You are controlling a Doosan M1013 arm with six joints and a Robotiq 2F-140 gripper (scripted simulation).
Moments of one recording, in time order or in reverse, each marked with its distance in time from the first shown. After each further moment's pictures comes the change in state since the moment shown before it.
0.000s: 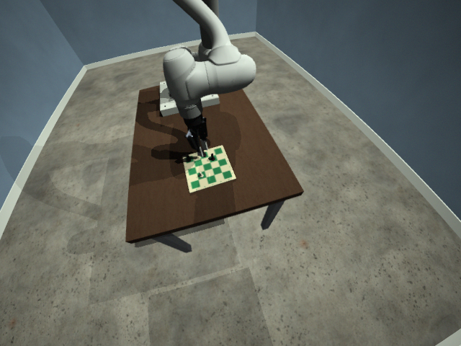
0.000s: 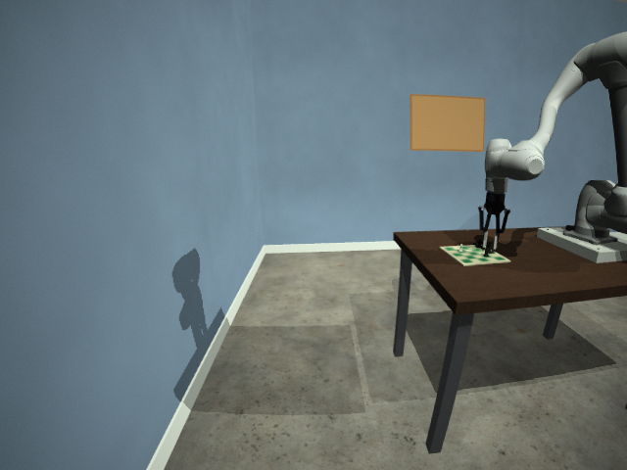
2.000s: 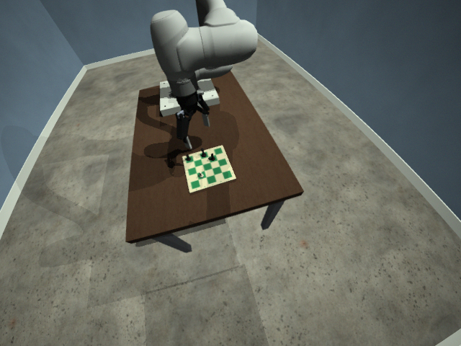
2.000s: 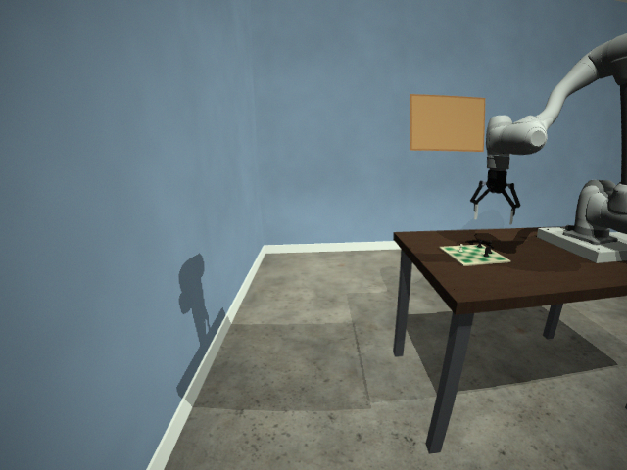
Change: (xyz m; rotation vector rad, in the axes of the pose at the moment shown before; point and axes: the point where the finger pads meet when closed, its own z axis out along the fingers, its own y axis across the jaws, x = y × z) arm 0.000 0.000 -0.090 0.000 0.000 0.000
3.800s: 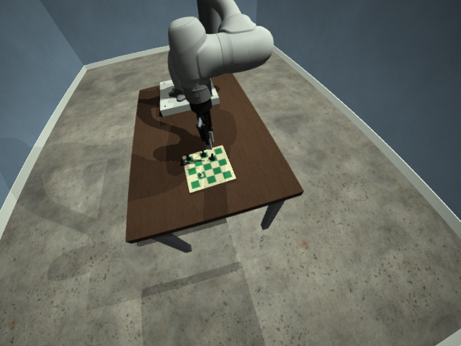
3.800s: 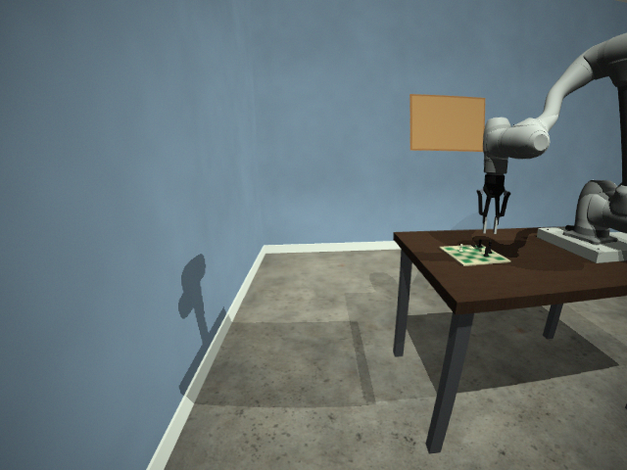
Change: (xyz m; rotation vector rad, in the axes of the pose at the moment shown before) arm 0.054 0.000 0.013 0.000 0.000 -0.371
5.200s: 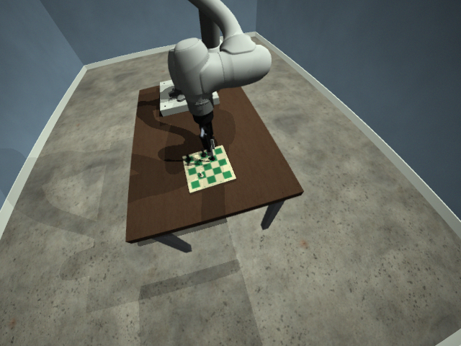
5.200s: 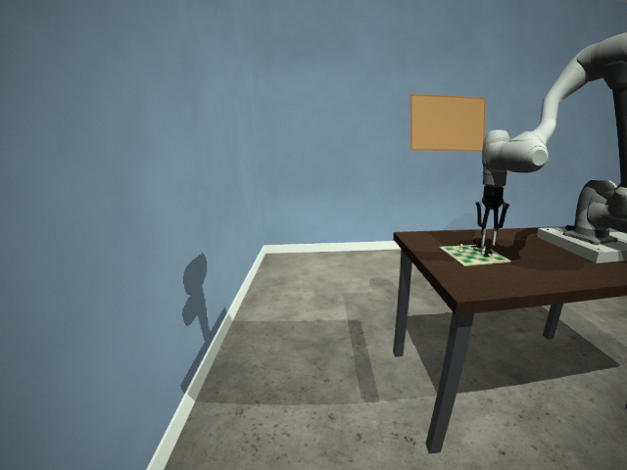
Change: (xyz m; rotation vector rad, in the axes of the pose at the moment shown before) arm 0.000 0.000 0.046 0.000 0.000 0.000
